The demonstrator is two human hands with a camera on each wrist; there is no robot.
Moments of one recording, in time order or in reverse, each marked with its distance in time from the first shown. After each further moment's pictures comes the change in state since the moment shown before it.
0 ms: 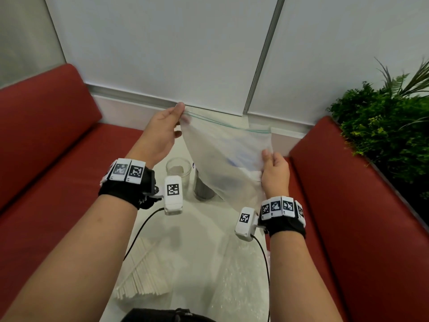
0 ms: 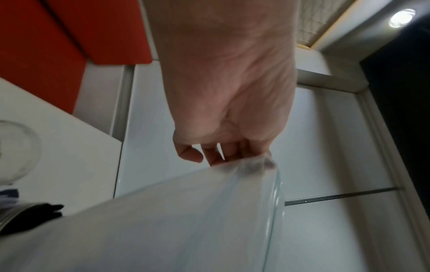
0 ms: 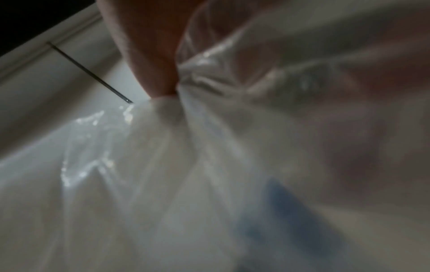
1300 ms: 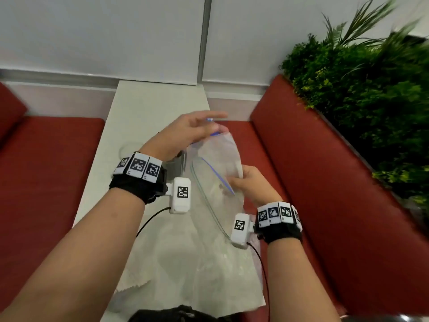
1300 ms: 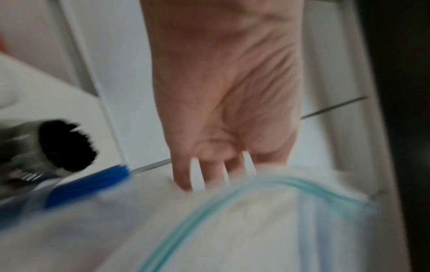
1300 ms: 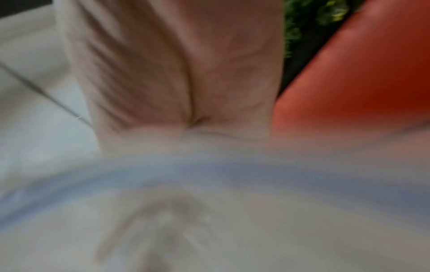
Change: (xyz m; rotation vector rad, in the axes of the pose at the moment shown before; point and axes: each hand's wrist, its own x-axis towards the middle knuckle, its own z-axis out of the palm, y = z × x) left_hand -0.022 -0.038 0.120 0.285 -0.719 -0.174; right_hand -0.058 0.054 -0.069 0.120 -0.489 0.265
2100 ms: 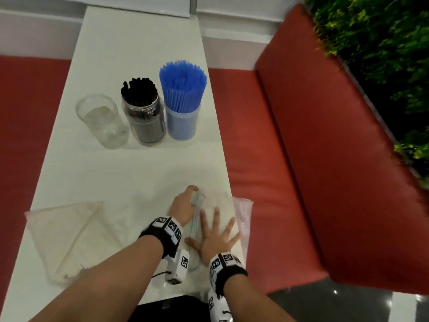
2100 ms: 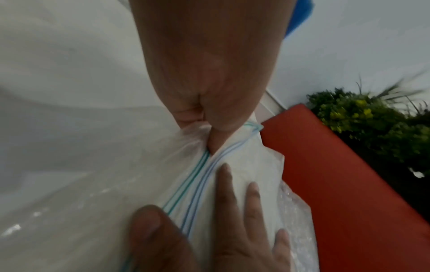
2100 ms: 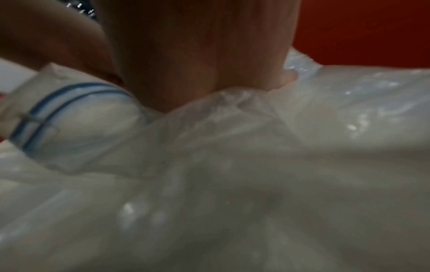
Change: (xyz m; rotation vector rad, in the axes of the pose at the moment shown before) left_hand -0.043 -0.300 0.158 0.476 0.164 -0.608; right_hand -0.075 0.261 0.059 -1.111 -0.203 0.619
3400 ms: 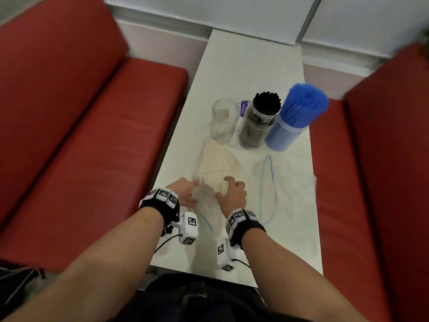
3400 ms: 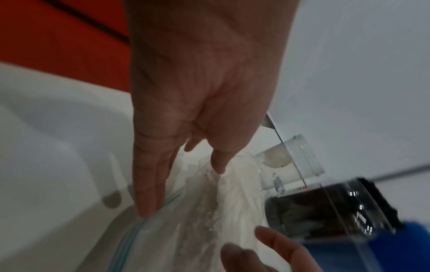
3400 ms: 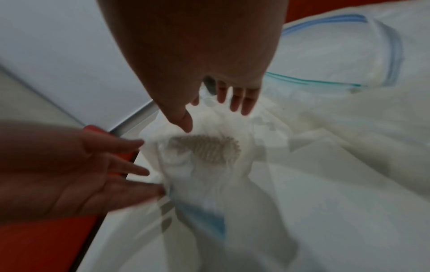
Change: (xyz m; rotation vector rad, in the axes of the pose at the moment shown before) left_hand -0.116 -0.159 -0.217 -0.788 0.067 -0.635; right_hand -0.015 -0.251 -0.030 0.315 0.268 -0.258
